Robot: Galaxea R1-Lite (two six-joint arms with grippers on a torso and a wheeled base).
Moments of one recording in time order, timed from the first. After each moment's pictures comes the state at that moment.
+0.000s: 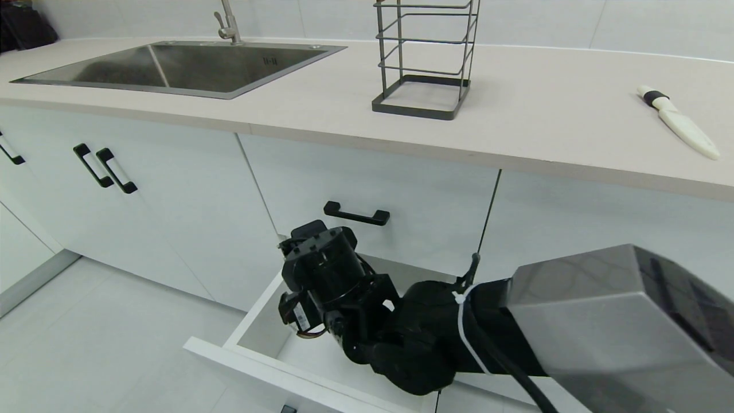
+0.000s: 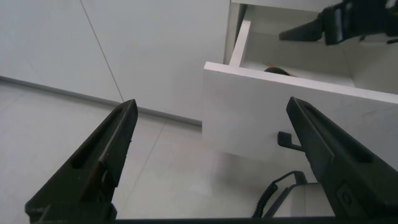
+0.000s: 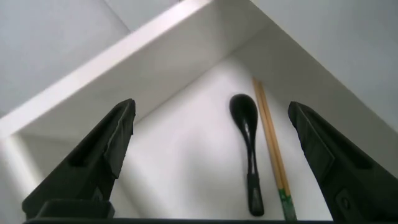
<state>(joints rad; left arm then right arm) 0.00 0.00 0.00 0.00 -0.03 -0.01 1.05 2.33 -1.71 -0.22 -0.44 0.11</state>
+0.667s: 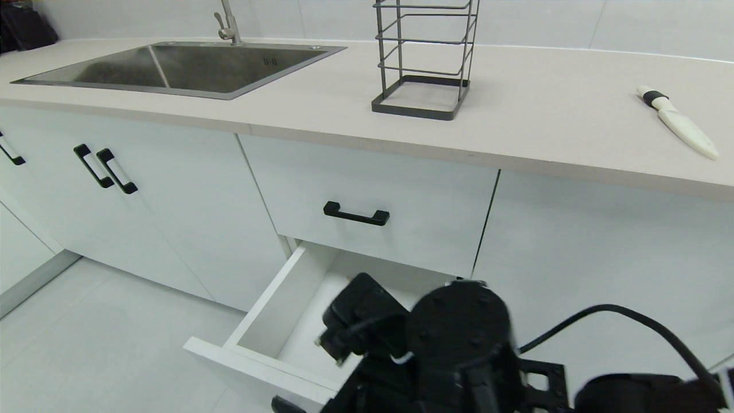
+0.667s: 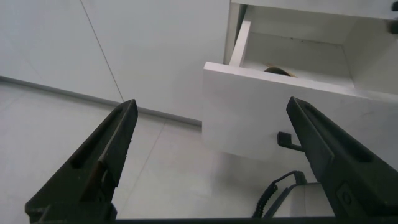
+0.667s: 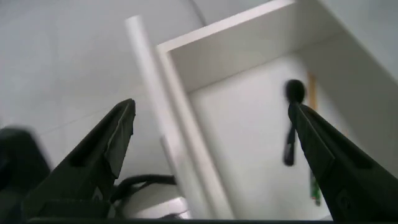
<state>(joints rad) 0.00 0.00 0.00 0.00 -0.03 -0.01 1.17 1.87 -0.90 -0.70 -0.11 0.03</state>
